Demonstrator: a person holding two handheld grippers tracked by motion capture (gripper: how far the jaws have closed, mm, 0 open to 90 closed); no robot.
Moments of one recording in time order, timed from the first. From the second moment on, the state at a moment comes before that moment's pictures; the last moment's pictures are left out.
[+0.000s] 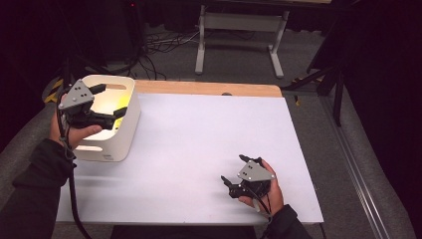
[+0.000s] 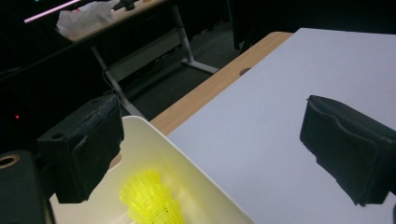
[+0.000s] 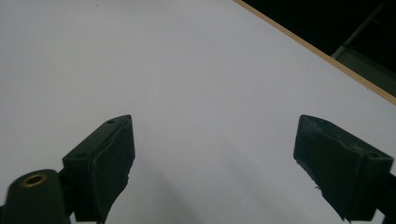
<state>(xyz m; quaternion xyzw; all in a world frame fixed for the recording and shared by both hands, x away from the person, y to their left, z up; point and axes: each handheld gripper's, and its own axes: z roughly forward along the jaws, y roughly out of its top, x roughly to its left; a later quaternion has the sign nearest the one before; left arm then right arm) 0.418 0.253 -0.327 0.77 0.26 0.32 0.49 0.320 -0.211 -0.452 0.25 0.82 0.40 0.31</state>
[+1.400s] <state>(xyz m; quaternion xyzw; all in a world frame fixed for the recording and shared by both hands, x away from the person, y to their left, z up) 0.375 0.222 -0.349 0.76 0.20 0.32 0.53 0.319 -0.213 -0.449 0.25 0.82 0.41 0.32</state>
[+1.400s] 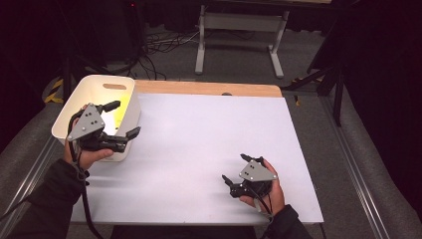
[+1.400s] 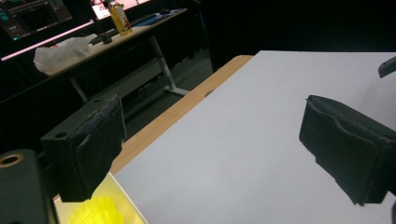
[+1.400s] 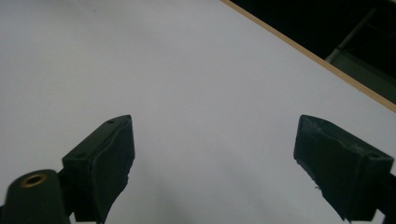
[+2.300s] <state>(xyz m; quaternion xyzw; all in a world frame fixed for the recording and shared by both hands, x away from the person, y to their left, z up) 0.355 0.209 -0.363 0.75 0.18 0.32 0.54 0.318 -0.214 -0.447 0.25 0.81 0.41 0.32</state>
